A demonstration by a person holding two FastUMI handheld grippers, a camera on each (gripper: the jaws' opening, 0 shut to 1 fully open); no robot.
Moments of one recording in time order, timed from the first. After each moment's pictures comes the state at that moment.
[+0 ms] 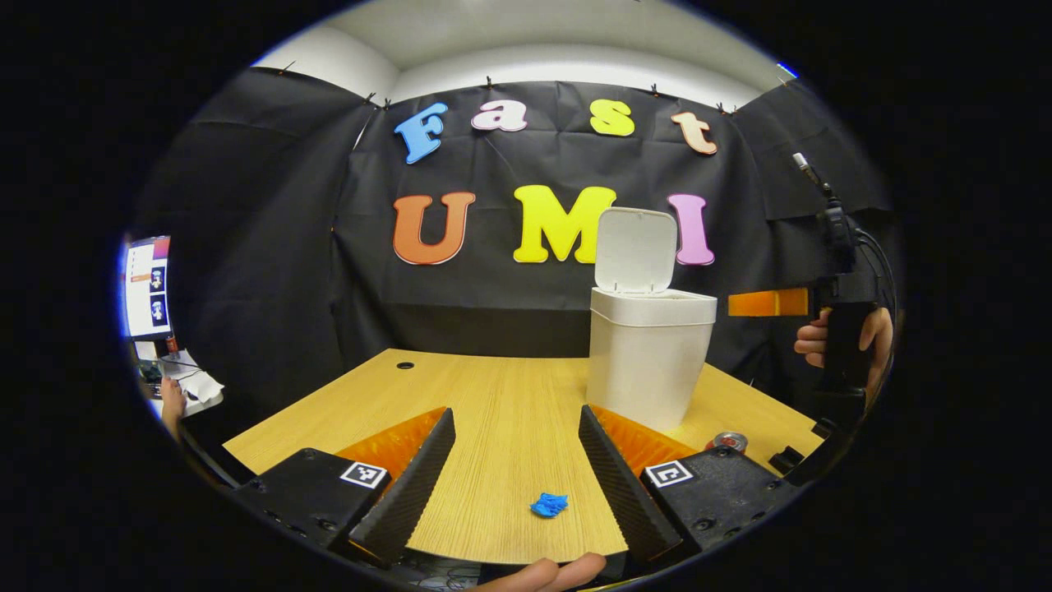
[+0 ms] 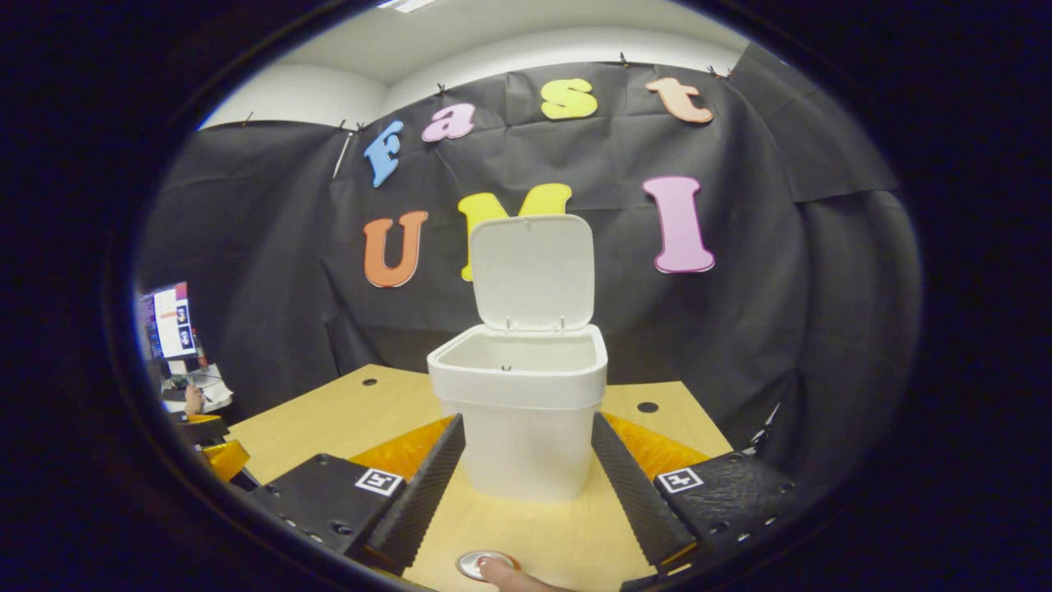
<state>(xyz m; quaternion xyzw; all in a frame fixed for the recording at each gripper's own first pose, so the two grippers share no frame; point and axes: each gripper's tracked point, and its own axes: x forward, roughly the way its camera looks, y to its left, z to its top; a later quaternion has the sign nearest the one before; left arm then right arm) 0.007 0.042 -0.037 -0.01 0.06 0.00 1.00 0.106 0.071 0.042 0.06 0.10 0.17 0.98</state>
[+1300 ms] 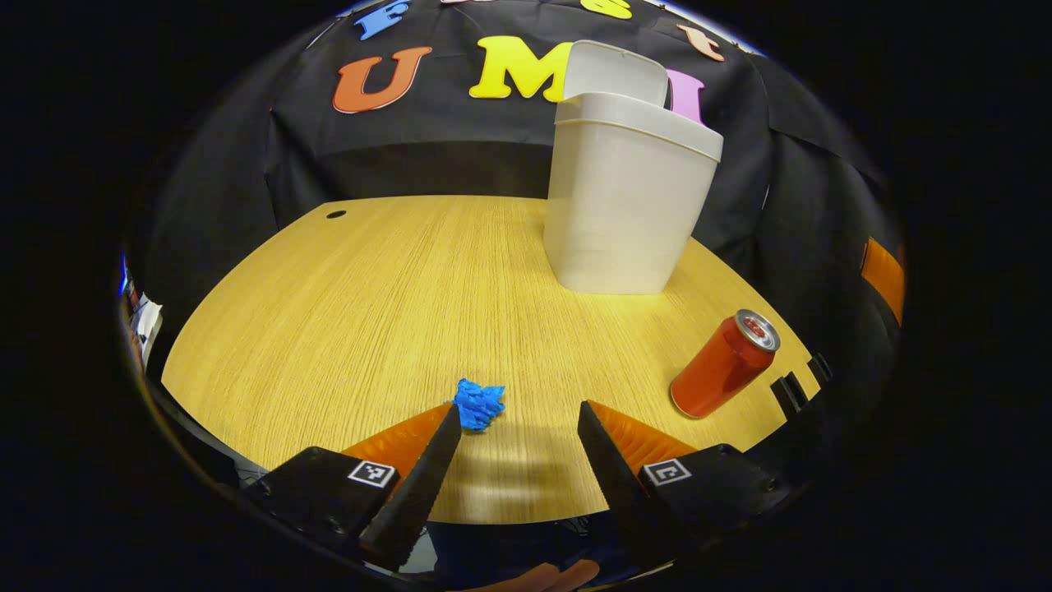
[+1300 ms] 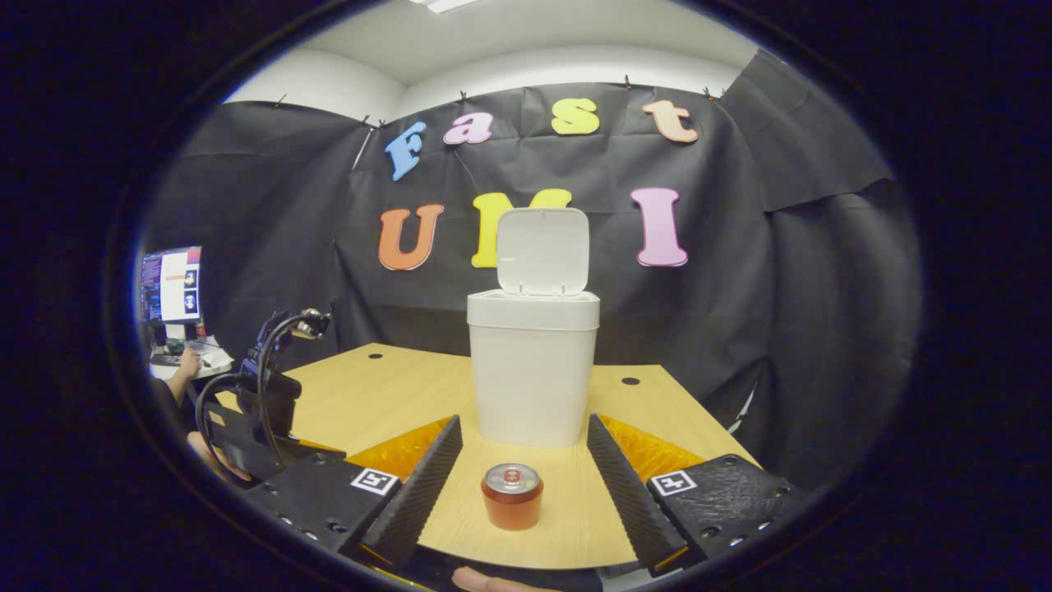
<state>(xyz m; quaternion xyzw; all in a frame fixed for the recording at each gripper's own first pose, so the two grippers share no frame) 0.005 -0.022 -0.193 -0.04 0.35 -0.08 0.93 -0.017 0.068 -0.027 0.03 0.09 0.13 0.99</state>
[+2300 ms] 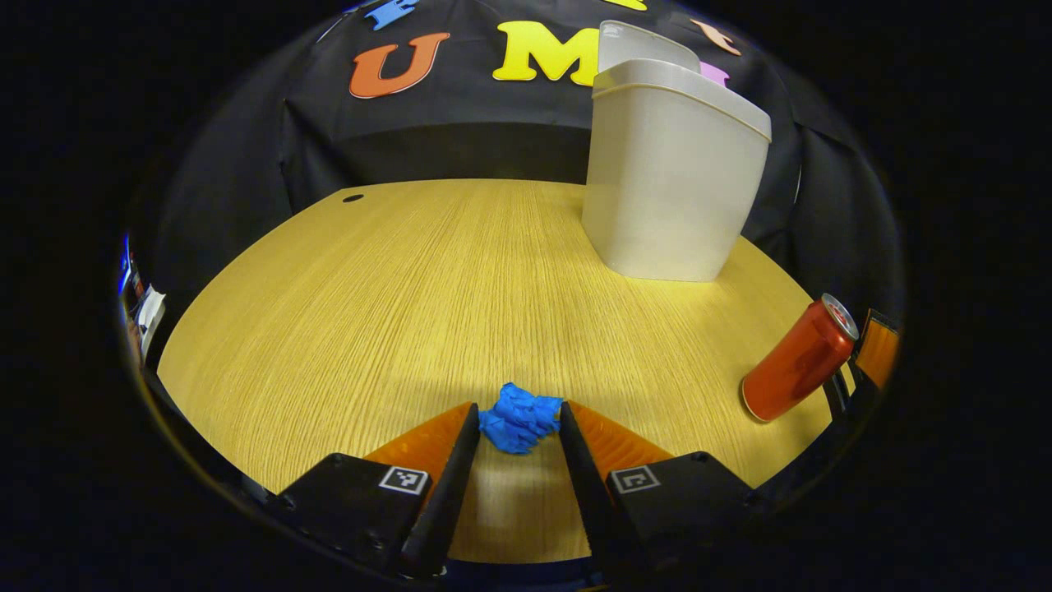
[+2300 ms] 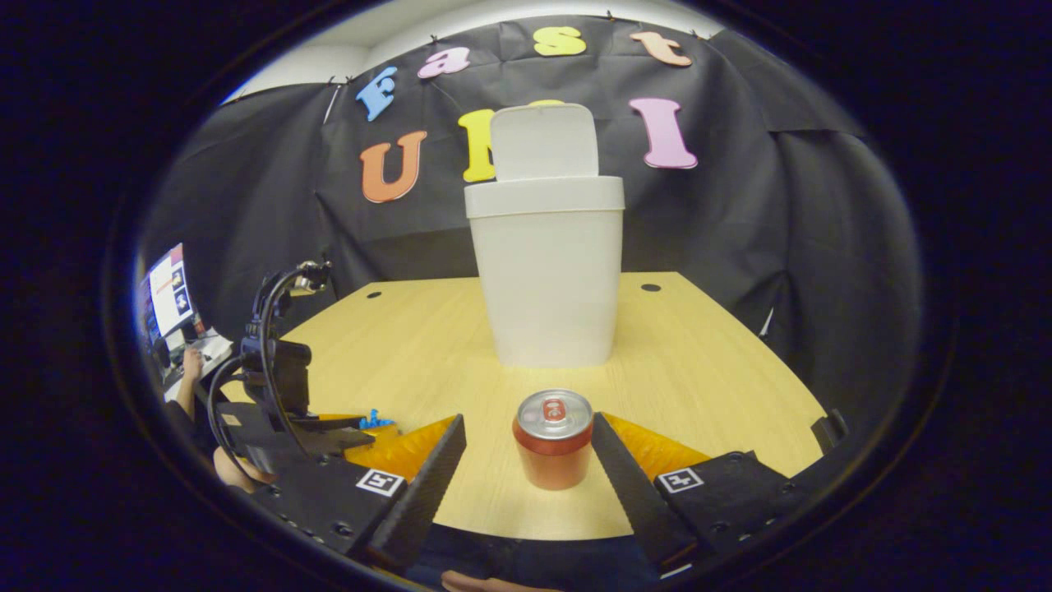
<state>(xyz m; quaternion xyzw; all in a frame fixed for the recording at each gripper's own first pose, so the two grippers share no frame) 0.030 -0.001 -0.230 -0.03 0.35 -0.04 0.94 -0.006 0.108 -0.122 0.05 0.25 0.13 0.96</state>
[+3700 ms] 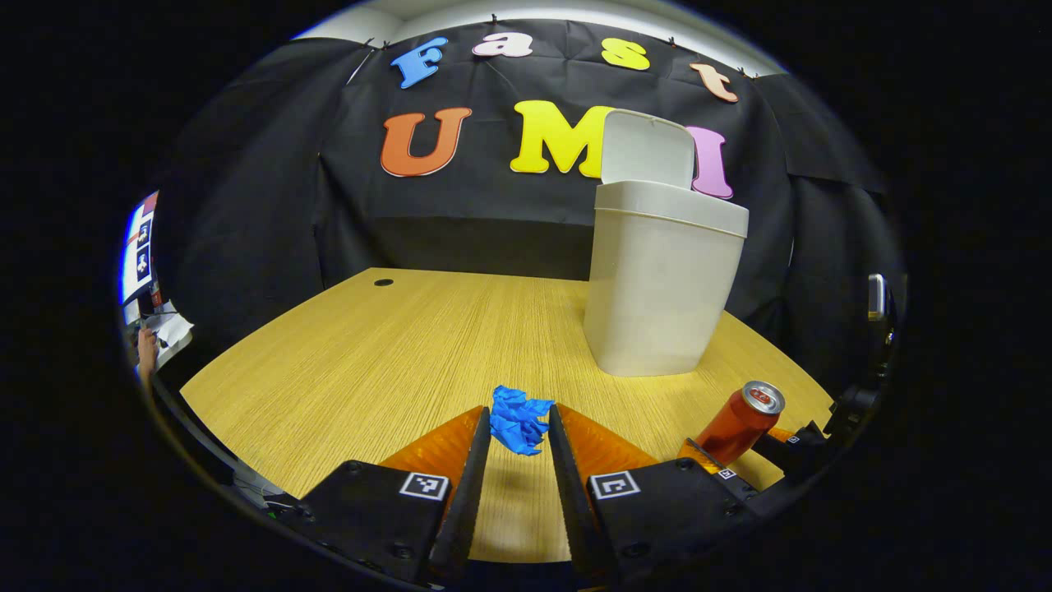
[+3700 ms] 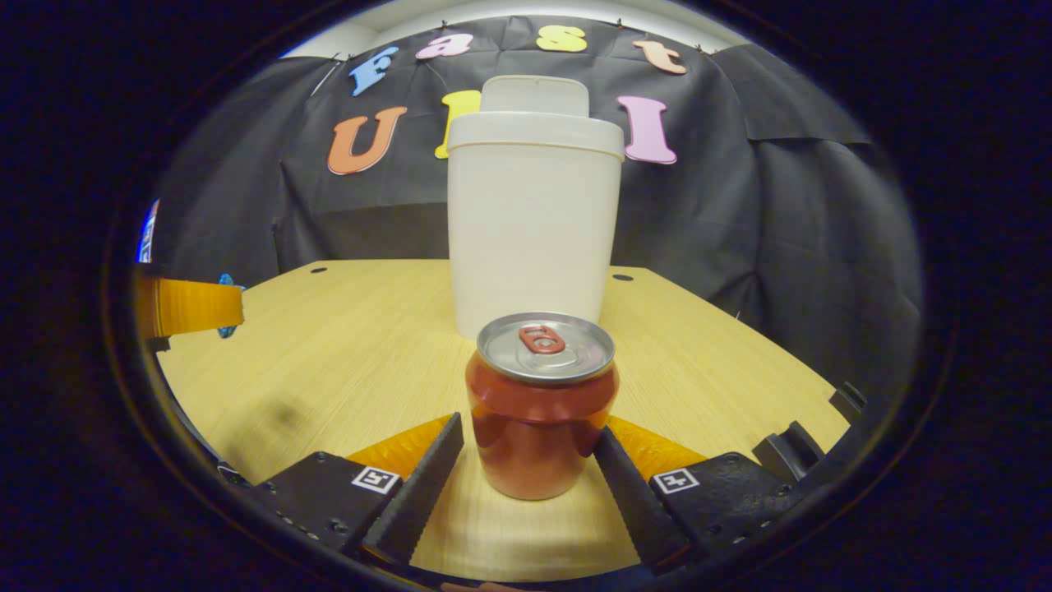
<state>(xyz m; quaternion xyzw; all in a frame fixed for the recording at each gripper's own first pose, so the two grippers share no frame) 0.031 0.003 -0.137 -0.04 0.20 -0.01 0.98 0.035 0.132 -0.214 0.01 0.22 0.04 0.97</state>
